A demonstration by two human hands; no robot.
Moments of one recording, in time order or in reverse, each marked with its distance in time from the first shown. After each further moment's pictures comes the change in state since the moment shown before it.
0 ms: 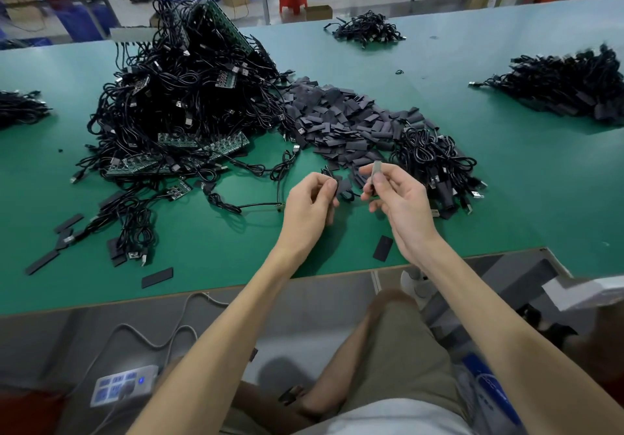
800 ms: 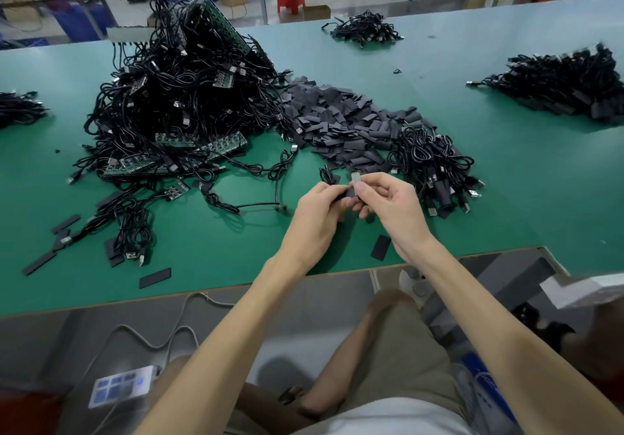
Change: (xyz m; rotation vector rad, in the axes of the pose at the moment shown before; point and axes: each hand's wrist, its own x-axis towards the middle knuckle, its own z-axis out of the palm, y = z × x) left_hand -0.008 0.004 0.004 0.357 -0.144 0.224; right_hand -0.001 0.005 0.001 -0.058 -0.050 0.039
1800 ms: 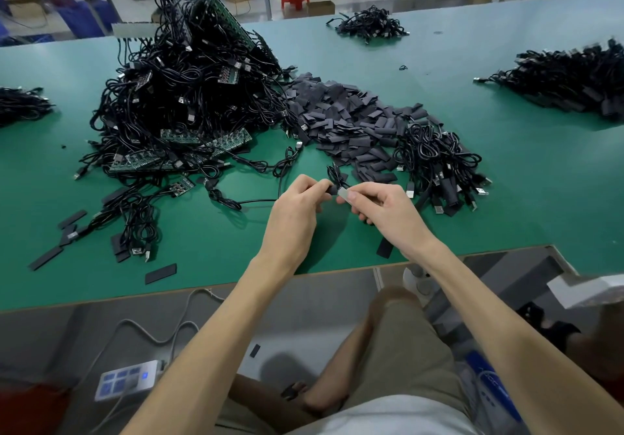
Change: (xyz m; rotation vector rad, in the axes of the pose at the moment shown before) left_hand -0.014 -0.011 -0.025 0.308 0.107 0.096; right_hand -0.001 0.001 0.003 -0.301 -0.181 -0.021
